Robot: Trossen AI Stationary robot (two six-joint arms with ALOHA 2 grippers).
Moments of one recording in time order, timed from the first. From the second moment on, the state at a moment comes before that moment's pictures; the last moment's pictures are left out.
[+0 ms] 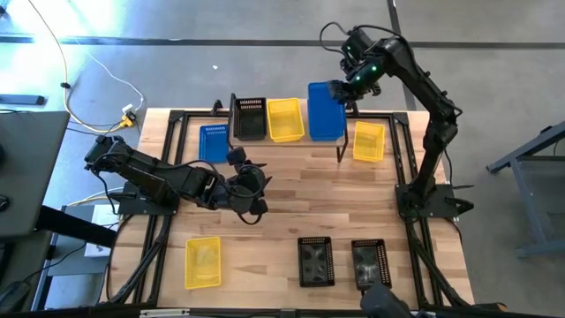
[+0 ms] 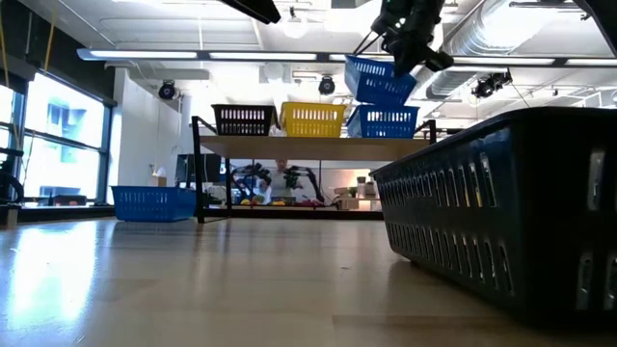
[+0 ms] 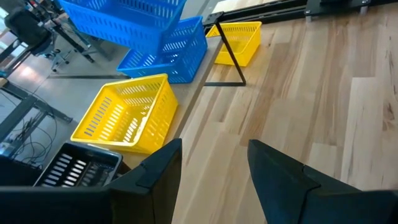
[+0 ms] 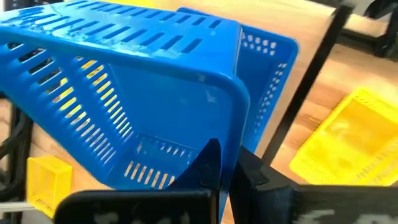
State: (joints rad) left arm -0.21 1.45 1.27 -0.61 -0.88 -0.13; right arm -0.78 1.83 2.18 -1.57 -0.29 0.47
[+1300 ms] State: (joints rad) left arm -0.20 1.45 1.27 -0.62 -0.88 -0.13; right arm -0.70 1.57 2.05 -1.57 -0.16 0.42
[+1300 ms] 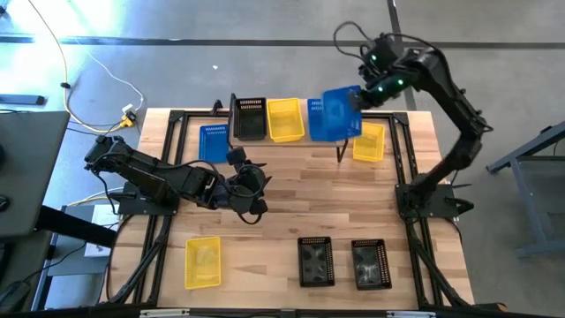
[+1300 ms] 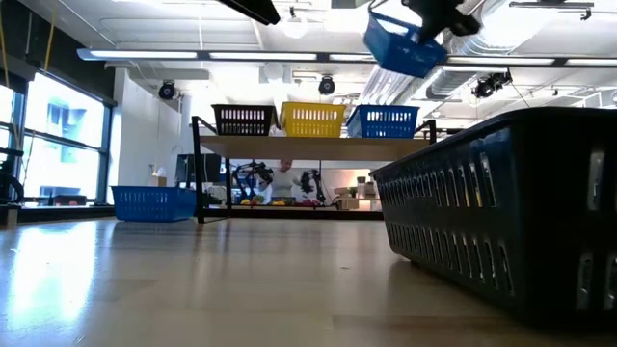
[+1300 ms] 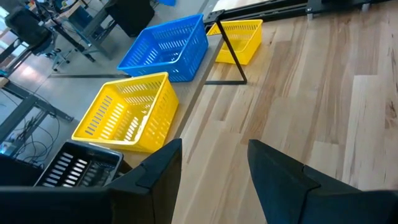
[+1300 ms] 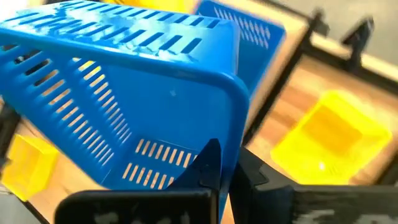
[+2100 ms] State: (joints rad) left arm -0.20 1.45 1.27 -0.61 -0.88 -0.13; right arm -0.76 1.59 1.86 -1.42 -0.29 0.54
